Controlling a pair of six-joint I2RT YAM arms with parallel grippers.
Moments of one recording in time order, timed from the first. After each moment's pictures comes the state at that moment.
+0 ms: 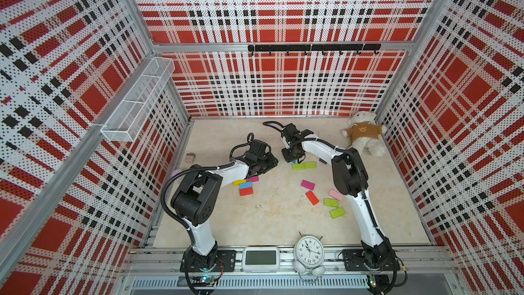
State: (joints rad) left arm -0.48 1.80 1.04 -0.02 0.20 -0.92; right arm 0.57 2.38 1.98 -0.83 0.03 0.13
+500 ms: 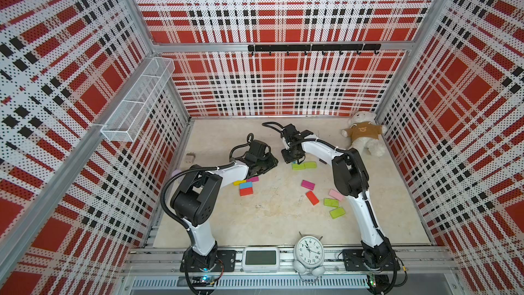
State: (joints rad) left arm -0.48 1.80 1.03 -0.01 0.20 -0.92; right arm 0.58 2.36 1.95 -0.83 0.04 0.13
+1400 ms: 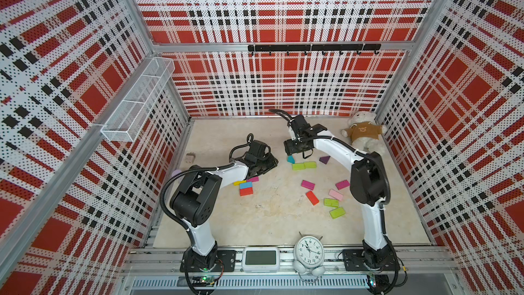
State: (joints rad) left arm -0.49 1.79 1.03 -0.01 0.21 -0.92; right arm 0.53 2.07 1.81 -0.78 0.02 0.22
